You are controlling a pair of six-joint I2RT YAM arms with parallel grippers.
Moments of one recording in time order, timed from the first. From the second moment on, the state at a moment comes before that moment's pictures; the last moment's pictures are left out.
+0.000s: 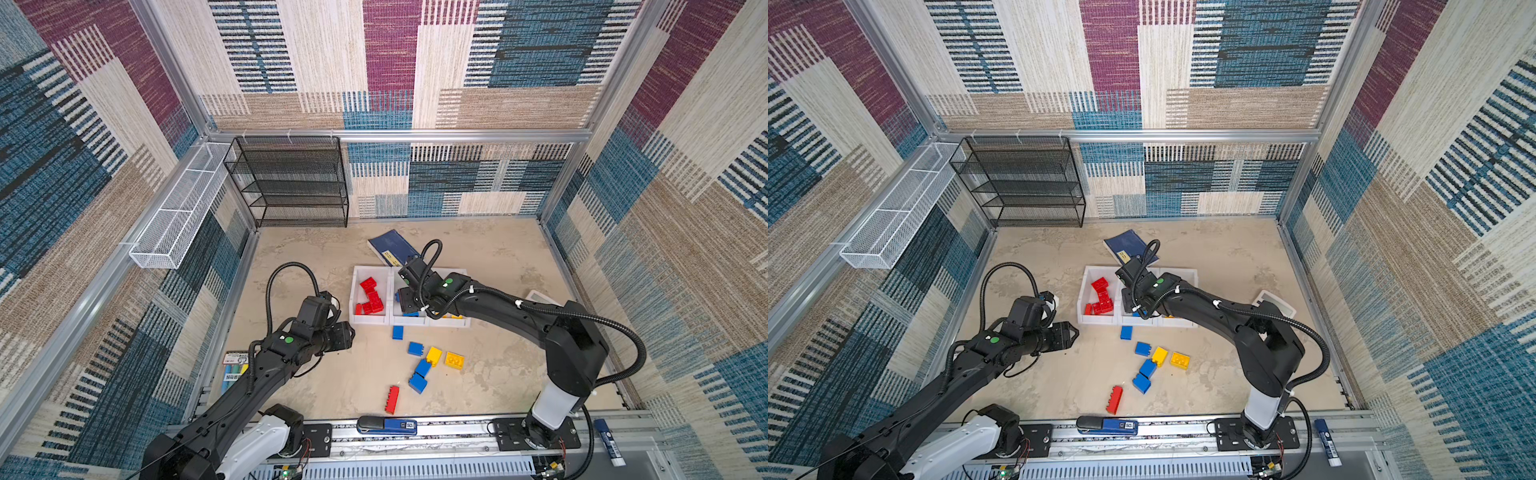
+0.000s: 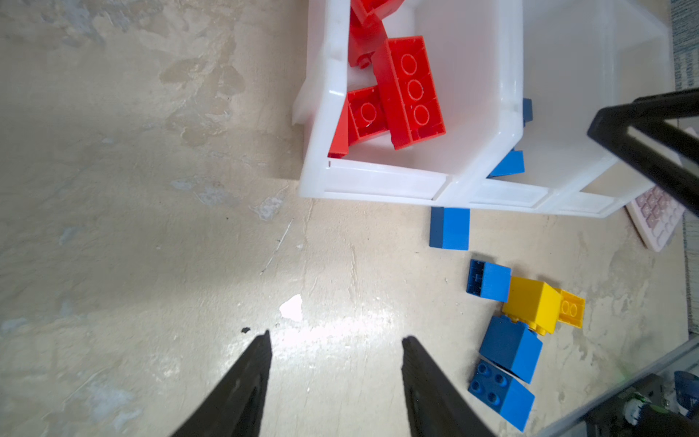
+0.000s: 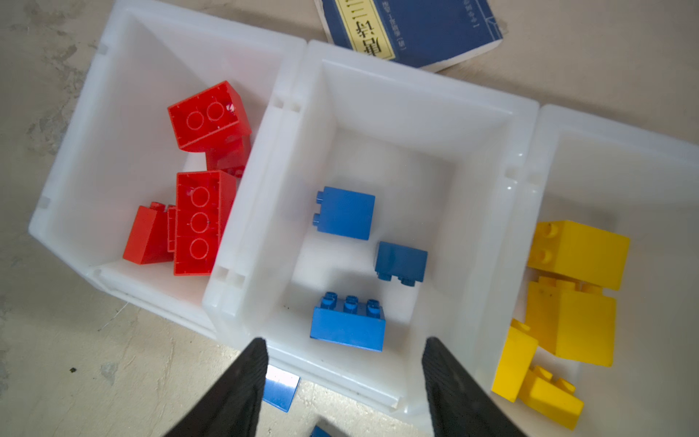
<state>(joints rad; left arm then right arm) -0.43 0.98 0.62 -0.57 0.14 -0.51 0.81 1.72 1.31 -0.60 0.23 0.52</state>
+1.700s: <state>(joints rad) -1.10 1.46 0.77 -0.57 0.11 -0.48 0.71 1.39 0.88 -0.53 0.25 0.73</state>
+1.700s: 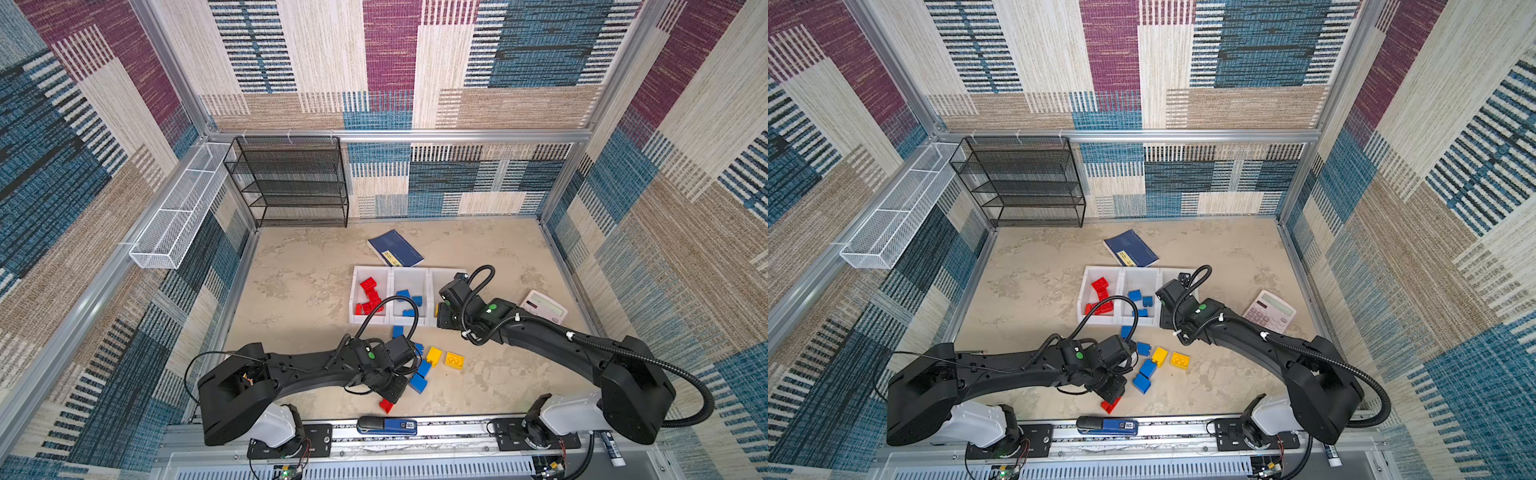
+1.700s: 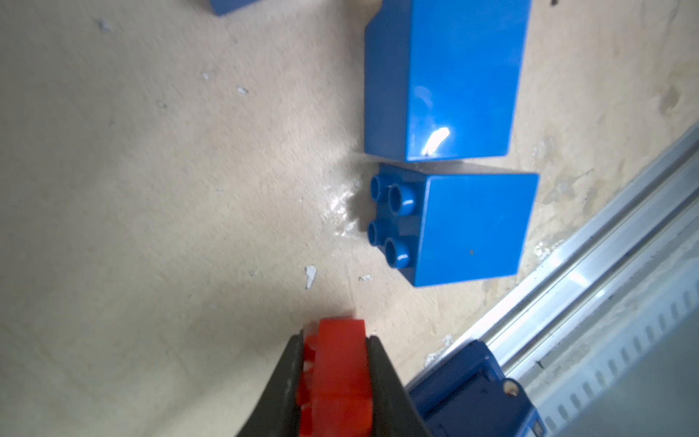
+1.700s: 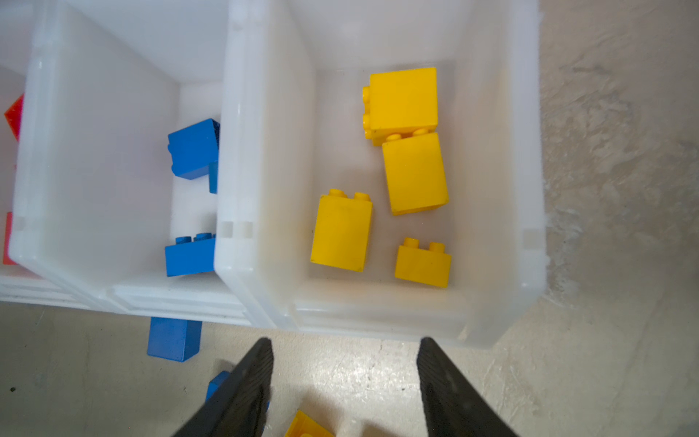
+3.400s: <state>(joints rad) -0.40 1.43 1.06 -0.56 0.02 -0.19 0.71 1.32 0.85 -0.56 0.24 0.74</state>
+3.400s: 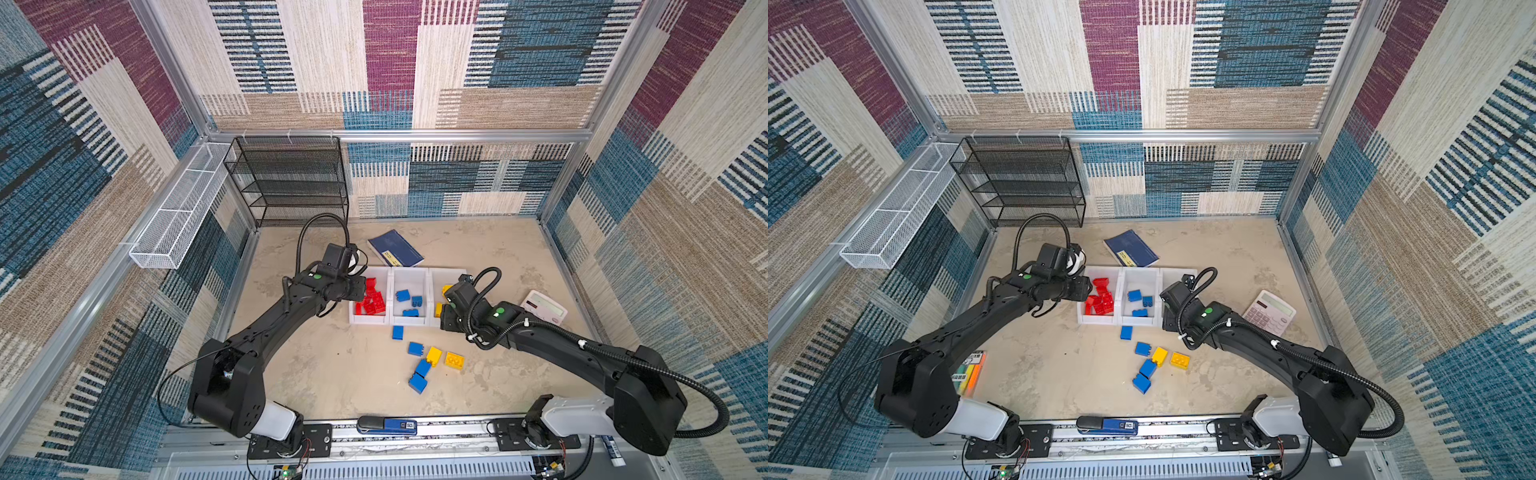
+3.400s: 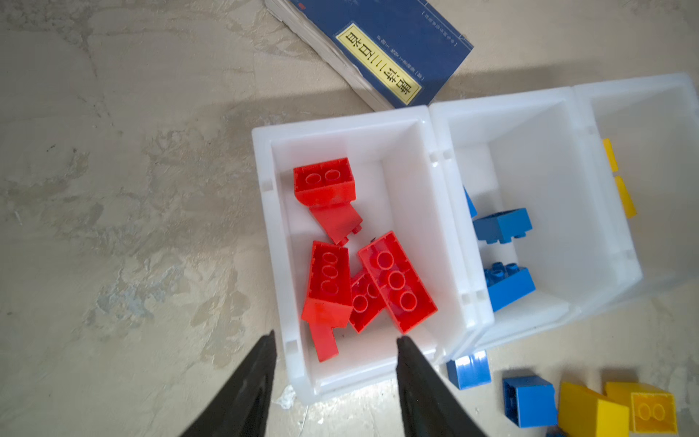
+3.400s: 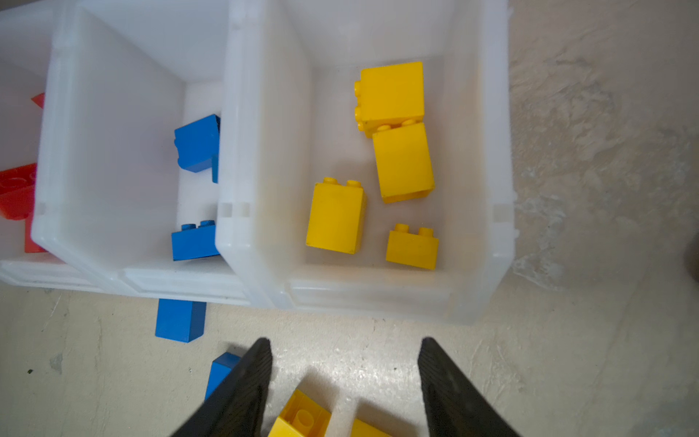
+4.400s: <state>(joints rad) -0.39 1.20 0.77 -0.52 0.01 -0.34 0.79 1.26 0.68 -0.65 0.16 0.91</state>
